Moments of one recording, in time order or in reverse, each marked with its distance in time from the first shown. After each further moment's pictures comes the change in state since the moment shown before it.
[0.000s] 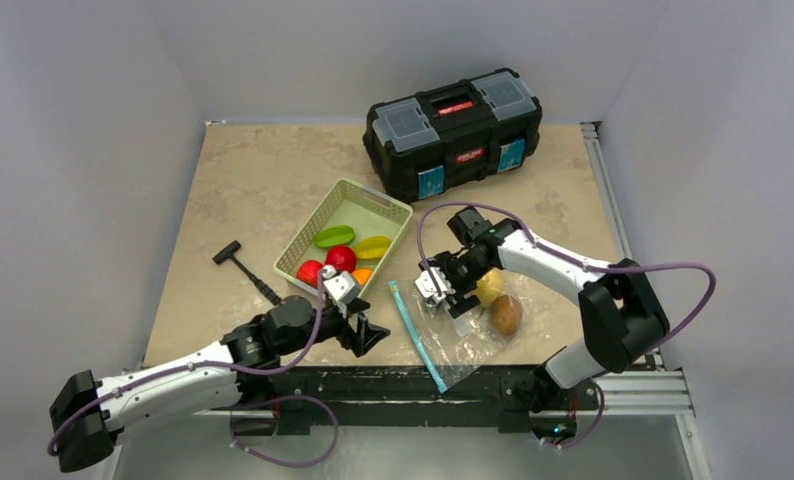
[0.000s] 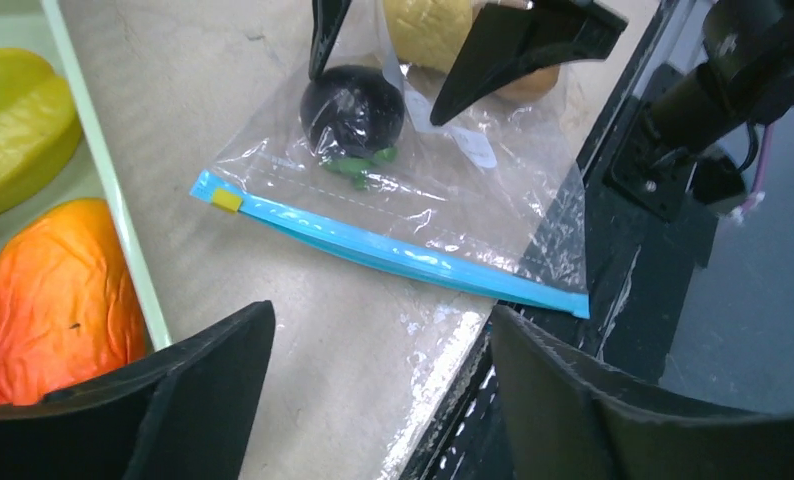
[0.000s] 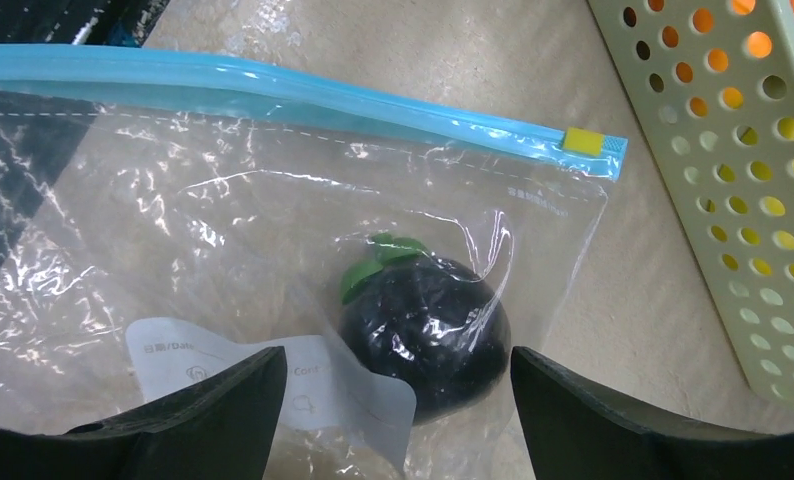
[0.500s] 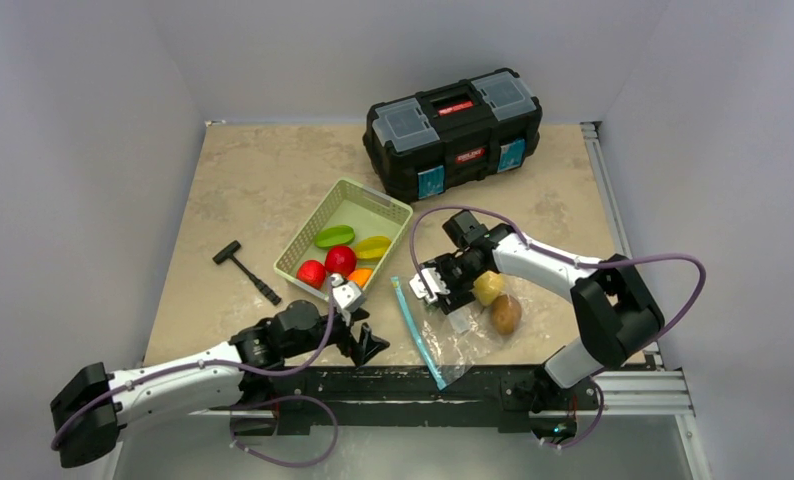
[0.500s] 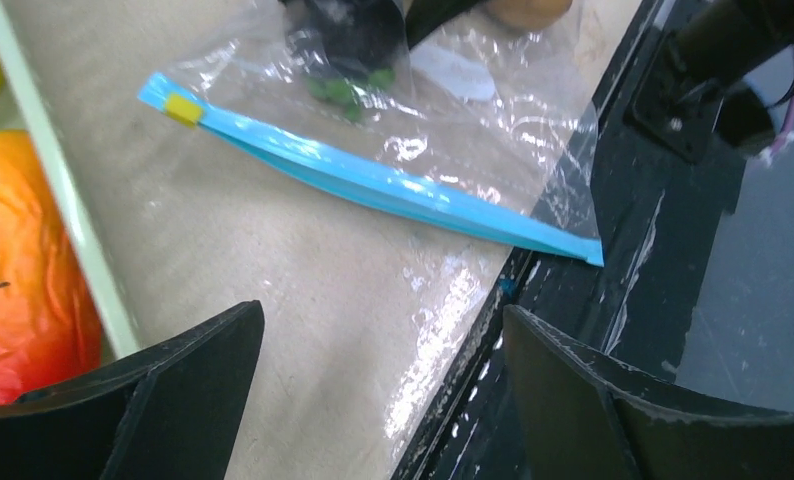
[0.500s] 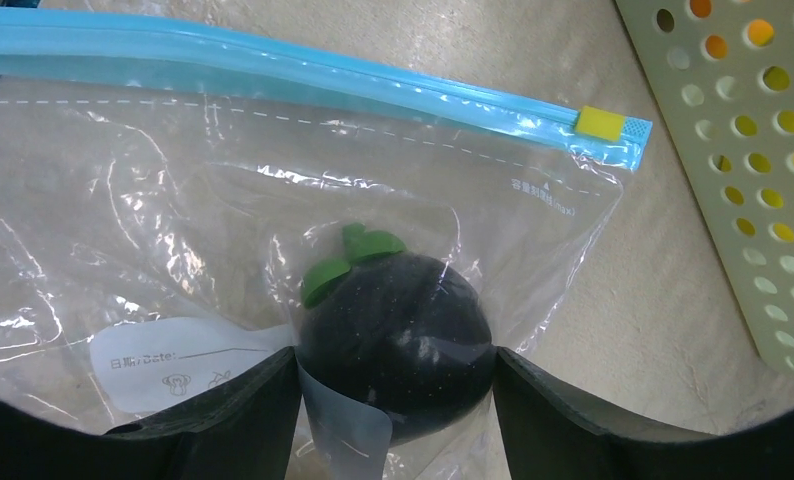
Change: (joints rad) left arm 0.000 -0.019 -0.107 0.079 0.014 -0.002; right arm 0.024 0.038 -0.035 0.122 0.097 0.063
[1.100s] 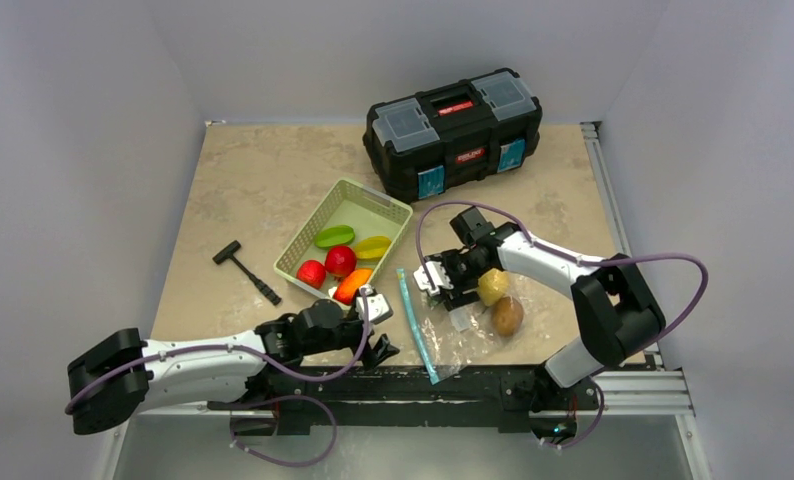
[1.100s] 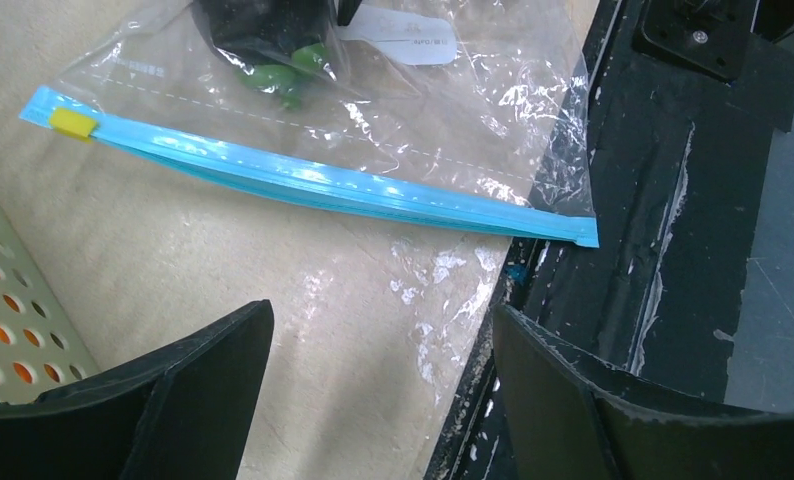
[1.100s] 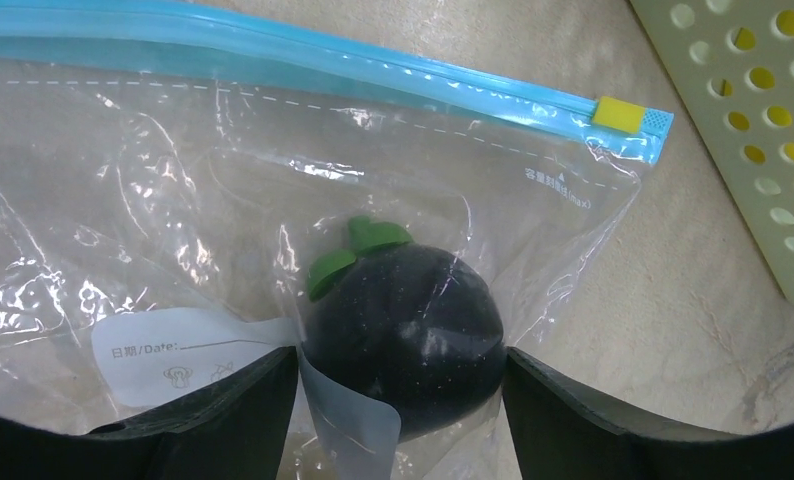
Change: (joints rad) left arm -0.085 0.316 0.079 0.122 0.027 0.187; right arm -0.046 0.000 -0.015 0.030 0.002 0.064
